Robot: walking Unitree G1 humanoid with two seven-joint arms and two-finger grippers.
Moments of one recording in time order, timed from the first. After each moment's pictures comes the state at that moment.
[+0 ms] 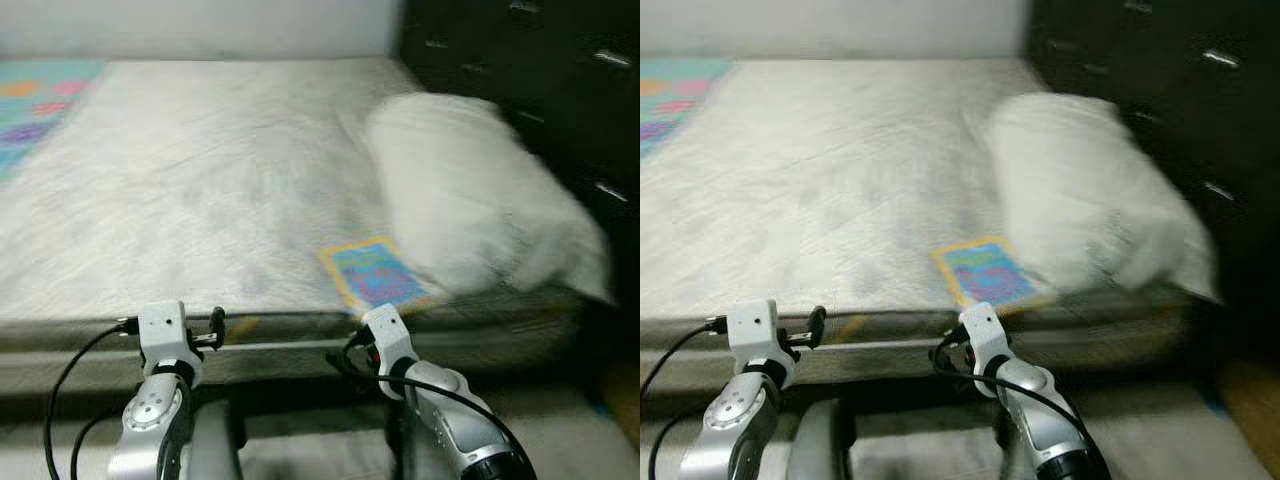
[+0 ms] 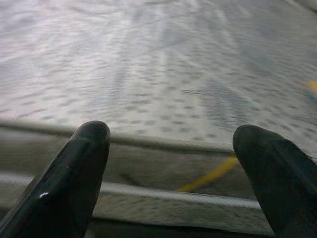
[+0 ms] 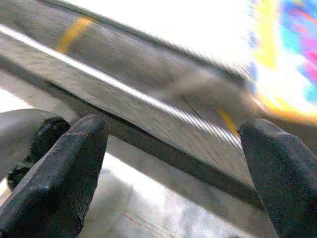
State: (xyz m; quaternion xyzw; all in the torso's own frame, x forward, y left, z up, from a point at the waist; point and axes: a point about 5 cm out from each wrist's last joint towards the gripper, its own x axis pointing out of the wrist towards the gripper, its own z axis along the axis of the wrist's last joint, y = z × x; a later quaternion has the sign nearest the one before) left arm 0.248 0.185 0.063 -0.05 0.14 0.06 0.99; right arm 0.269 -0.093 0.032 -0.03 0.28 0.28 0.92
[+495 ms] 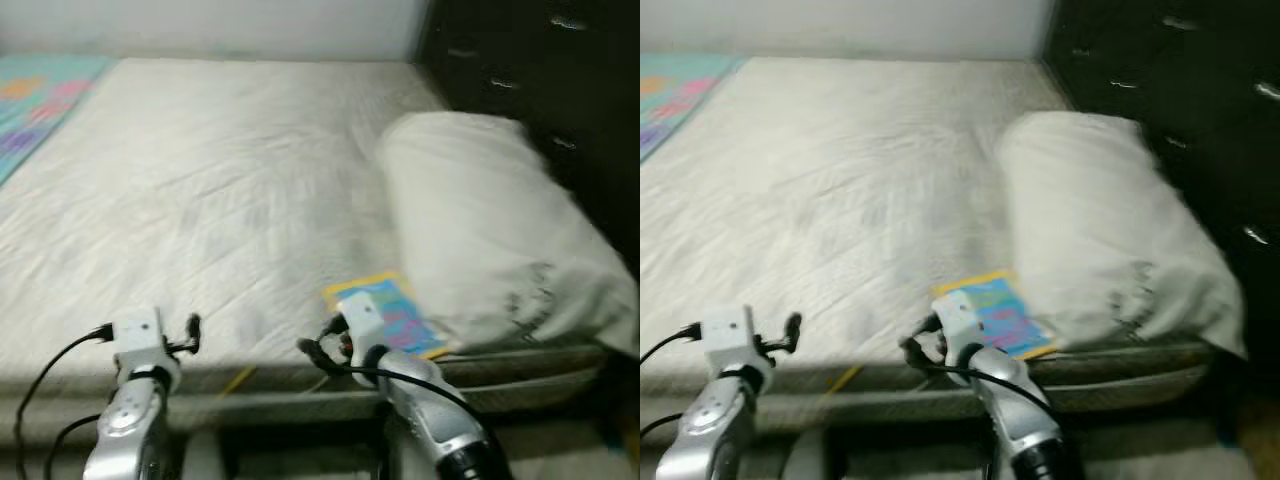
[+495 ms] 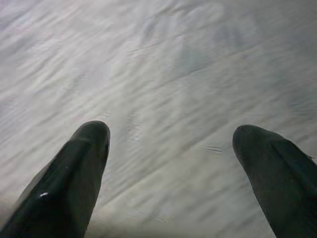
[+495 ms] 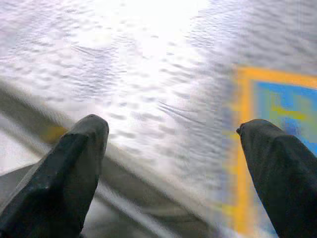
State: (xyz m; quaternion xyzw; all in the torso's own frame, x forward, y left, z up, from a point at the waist) left arm 0.251 0.193 0.066 -0.05 0.14 0.07 0.99; right arm 0.278 -0.075 0.045 -0.03 0.25 0.30 0.92
